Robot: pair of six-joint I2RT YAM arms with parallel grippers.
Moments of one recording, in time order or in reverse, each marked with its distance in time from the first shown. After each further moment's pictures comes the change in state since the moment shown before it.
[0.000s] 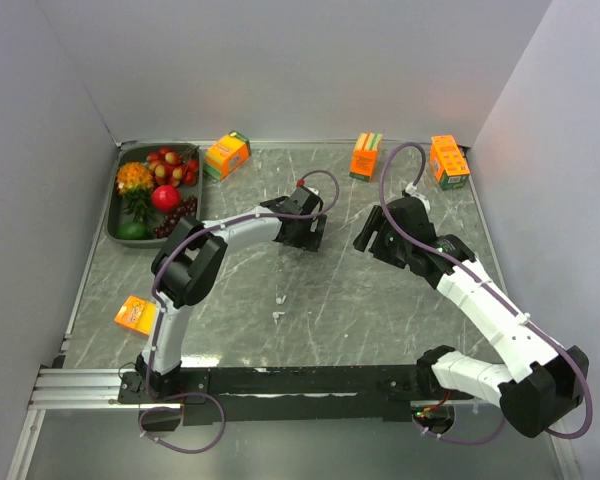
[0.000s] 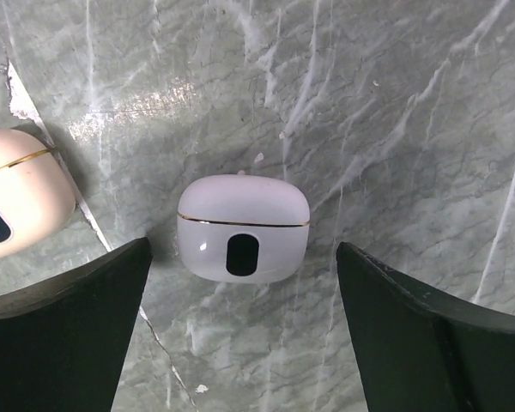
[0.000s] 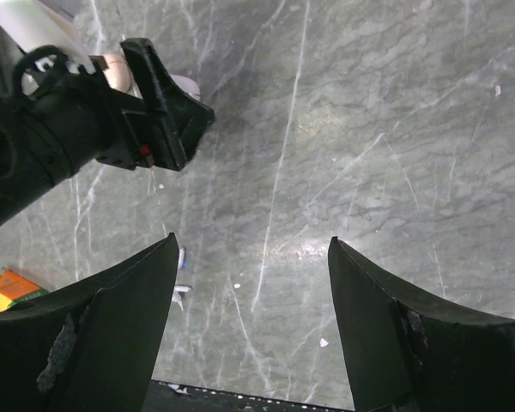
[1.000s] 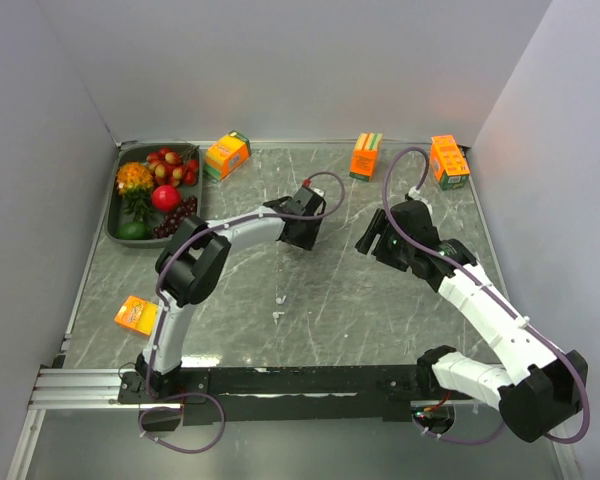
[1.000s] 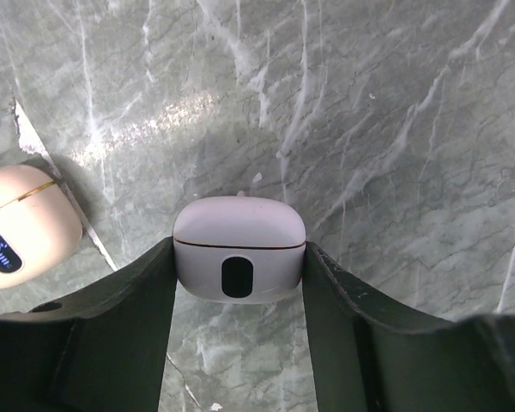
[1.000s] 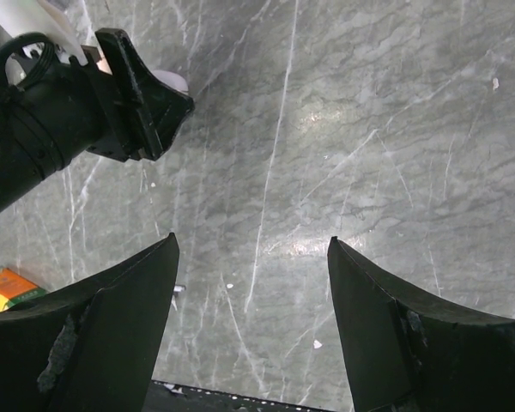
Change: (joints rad) left arm -0.005 0.040 0.045 -0.009 -0.024 0.082; right arm -0.041 -0.019 -0.057 0.036 -0.044 -0.013
